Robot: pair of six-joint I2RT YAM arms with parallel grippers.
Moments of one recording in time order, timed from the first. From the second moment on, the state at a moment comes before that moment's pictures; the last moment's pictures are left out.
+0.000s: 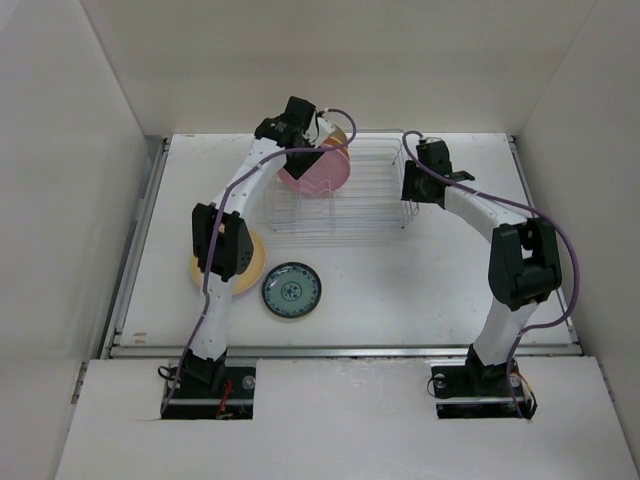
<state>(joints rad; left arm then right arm) -0.43 2.26 2.30 -0.99 -0.19 0.46 0.25 1.84 1.38 -0.33 0.17 0.28</state>
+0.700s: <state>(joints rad) -0.38 2.19 2.26 -0.95 -0.13 0.40 0.25 1.84 1.37 -0.34 0.17 0.26</state>
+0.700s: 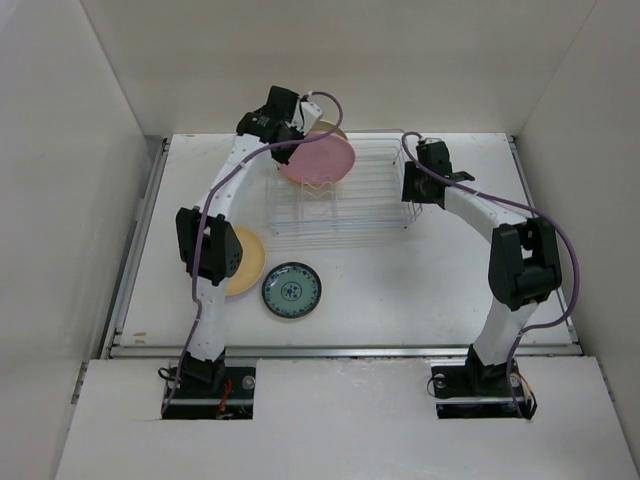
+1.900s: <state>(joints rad) 0.09 1.91 1.80 -1.47 0.04 0.48 0.38 1.77 1.68 -0.40 0.07 0.04</state>
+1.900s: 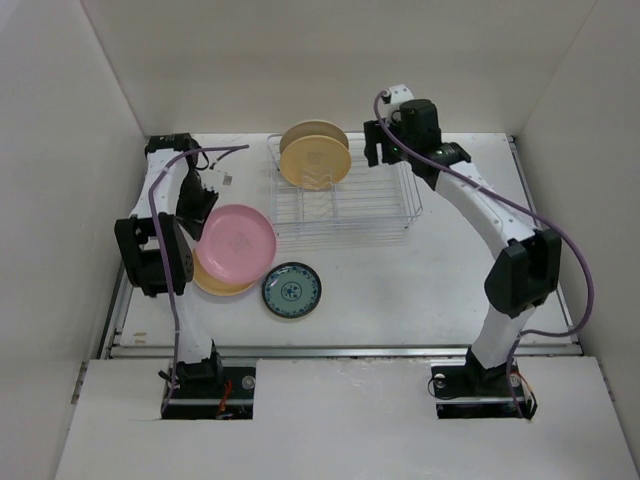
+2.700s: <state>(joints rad) 0.13 2.16 1.80 -1.44 -0.04 0.42 0.44 2.25 2.08 -0.32 -0.16 0.00</state>
